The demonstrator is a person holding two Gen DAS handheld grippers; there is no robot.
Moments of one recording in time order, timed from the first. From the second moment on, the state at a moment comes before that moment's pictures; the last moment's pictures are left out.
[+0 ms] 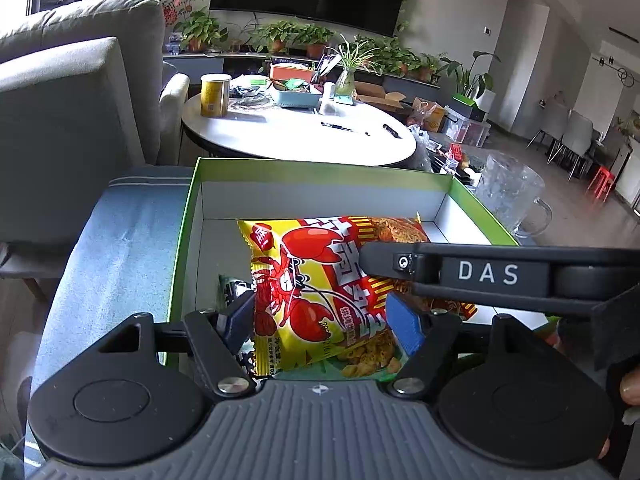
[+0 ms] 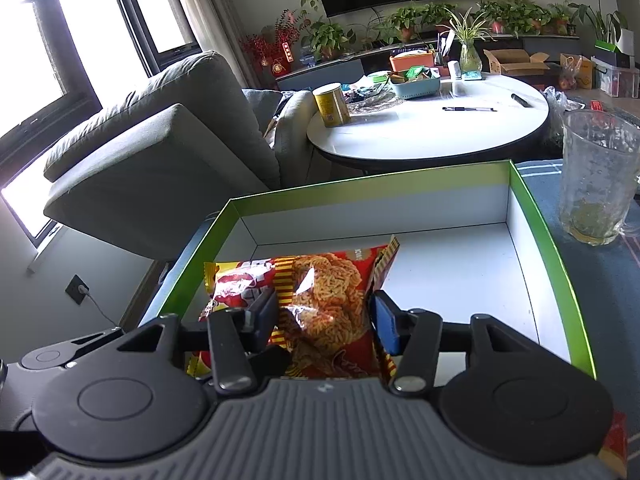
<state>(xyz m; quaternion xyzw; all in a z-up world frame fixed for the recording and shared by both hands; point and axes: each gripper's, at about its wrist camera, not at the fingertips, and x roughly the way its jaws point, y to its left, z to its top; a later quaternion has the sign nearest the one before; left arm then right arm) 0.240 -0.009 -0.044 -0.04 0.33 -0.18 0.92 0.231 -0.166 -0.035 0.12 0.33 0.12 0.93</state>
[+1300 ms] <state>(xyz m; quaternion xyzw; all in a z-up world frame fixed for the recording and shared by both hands) 0.131 0.017 0.007 -0.05 0.28 -0.12 0.95 0.140 -0.219 0.021 0.16 0.26 0.08 0.95</state>
